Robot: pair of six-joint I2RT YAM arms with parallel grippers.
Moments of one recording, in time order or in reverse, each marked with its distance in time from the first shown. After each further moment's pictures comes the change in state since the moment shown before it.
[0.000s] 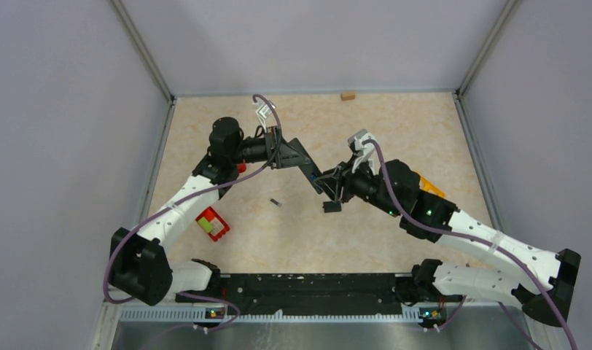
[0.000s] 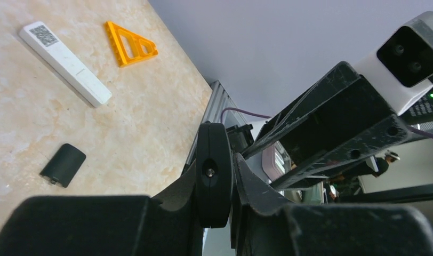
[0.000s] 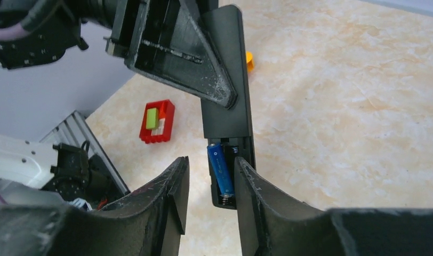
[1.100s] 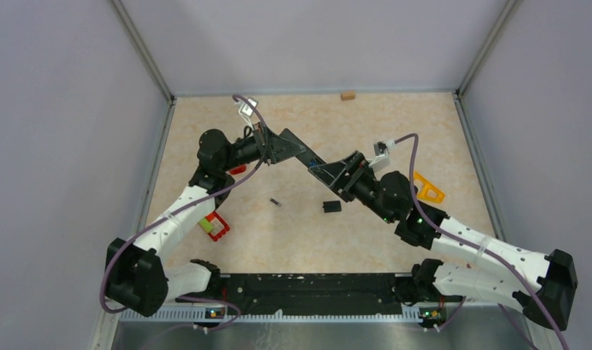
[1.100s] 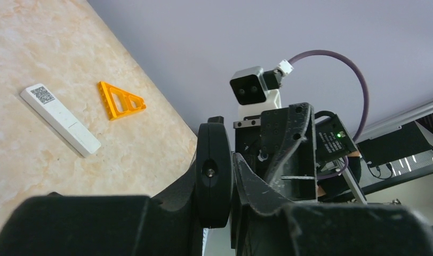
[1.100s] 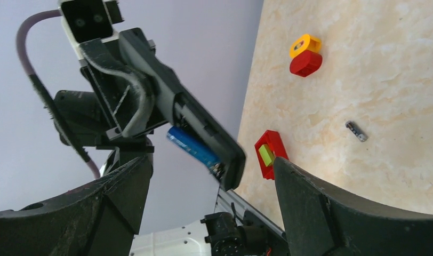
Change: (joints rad) left arm 0.012 -0.075 -0.120 0.325 -0.161 -0.202; right arm -0.023 -0.038 -0.198 0.257 0.151 0.903
